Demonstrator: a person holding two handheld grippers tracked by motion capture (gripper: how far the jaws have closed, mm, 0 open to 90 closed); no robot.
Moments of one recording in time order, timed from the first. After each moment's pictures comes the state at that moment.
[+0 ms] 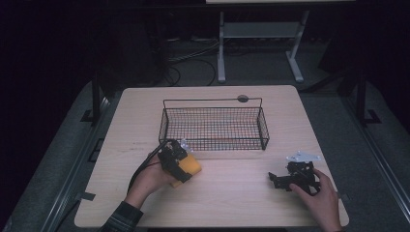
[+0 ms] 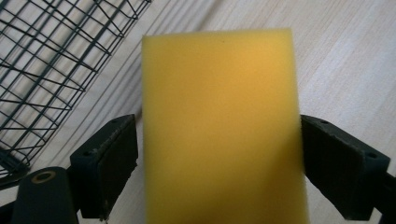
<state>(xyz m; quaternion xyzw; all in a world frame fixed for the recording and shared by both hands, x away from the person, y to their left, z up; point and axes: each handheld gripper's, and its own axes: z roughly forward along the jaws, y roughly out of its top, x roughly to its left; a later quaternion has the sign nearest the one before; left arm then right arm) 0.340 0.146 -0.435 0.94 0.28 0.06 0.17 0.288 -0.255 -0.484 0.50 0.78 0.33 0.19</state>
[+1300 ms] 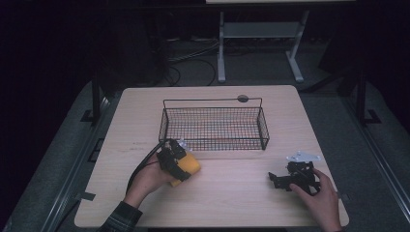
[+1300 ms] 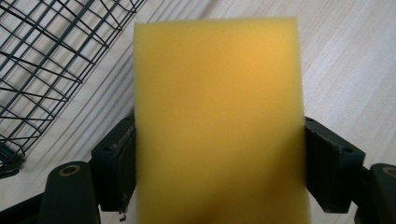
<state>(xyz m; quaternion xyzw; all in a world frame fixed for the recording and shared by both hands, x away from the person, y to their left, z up) 0.340 0.150 -0.429 0.94 0.29 0.04 0.17 0.288 -0.255 -0.484 0.50 0.78 0.33 0.19</state>
